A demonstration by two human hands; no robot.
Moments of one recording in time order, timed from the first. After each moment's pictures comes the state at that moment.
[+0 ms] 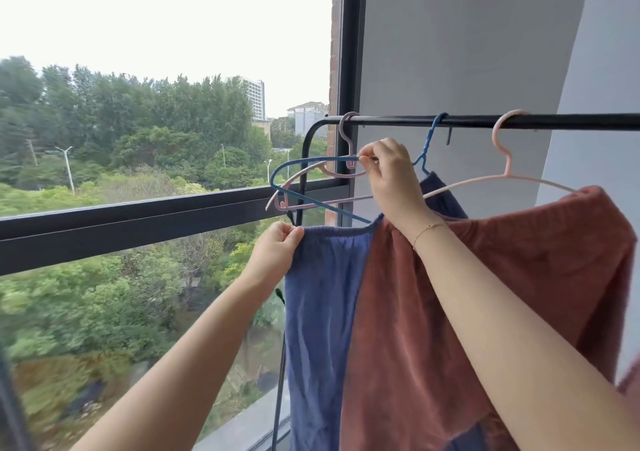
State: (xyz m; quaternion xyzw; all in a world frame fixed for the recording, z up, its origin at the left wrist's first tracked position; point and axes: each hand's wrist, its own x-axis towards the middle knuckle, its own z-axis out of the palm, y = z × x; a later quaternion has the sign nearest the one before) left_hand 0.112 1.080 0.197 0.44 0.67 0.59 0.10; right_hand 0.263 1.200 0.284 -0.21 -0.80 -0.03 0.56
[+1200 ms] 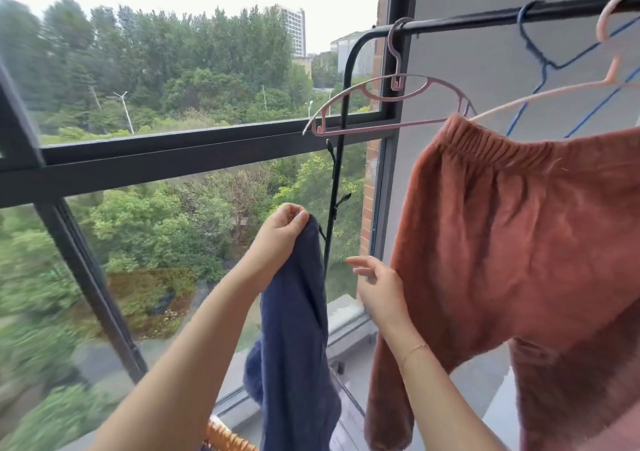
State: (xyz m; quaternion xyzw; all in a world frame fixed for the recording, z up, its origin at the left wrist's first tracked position) left_hand 0.110 1.009 0.131 0.43 0.69 0.57 0.13; right_hand 0.251 1.101 0.044 -0.34 -0.73 0.45 0.39
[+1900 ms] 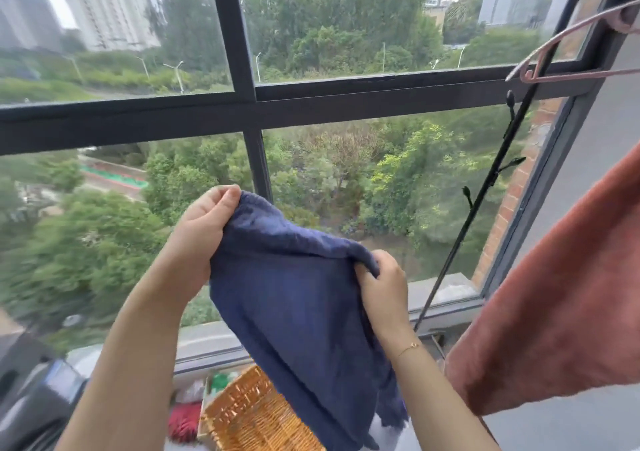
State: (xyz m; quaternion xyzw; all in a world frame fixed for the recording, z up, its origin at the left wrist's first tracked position) left_hand 0.028 0.691 0.125 0.21 0.64 0.73 0.09; right_hand 0.120 0.883 -0.001 -0.24 -0.77 0.48 0.35
